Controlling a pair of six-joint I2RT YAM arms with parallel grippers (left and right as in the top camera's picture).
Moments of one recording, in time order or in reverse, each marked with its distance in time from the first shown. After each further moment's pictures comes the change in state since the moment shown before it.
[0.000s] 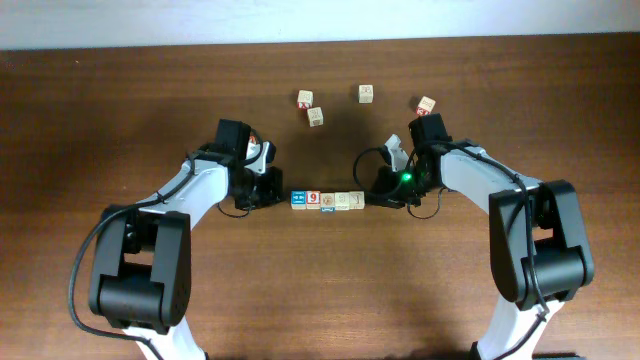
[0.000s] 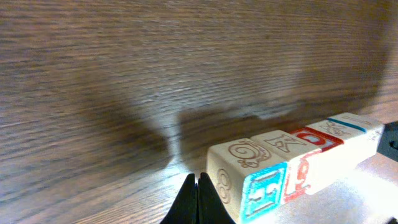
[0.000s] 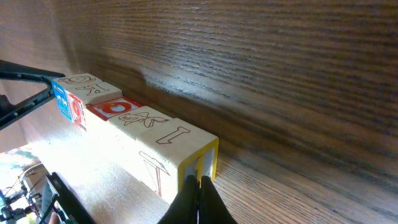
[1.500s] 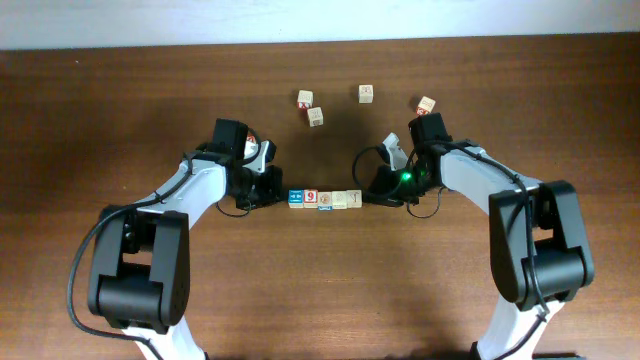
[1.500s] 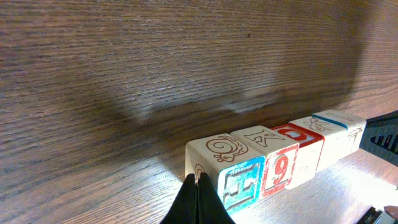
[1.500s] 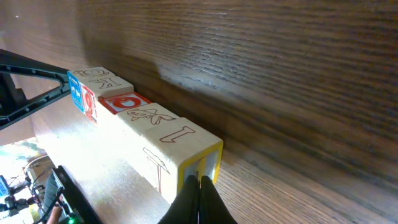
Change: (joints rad) left arm 0.008 0.000 0.000 0.003 0.062 0.000; right arm 0.003 -0.006 0.000 0.015 -0.041 -0.026
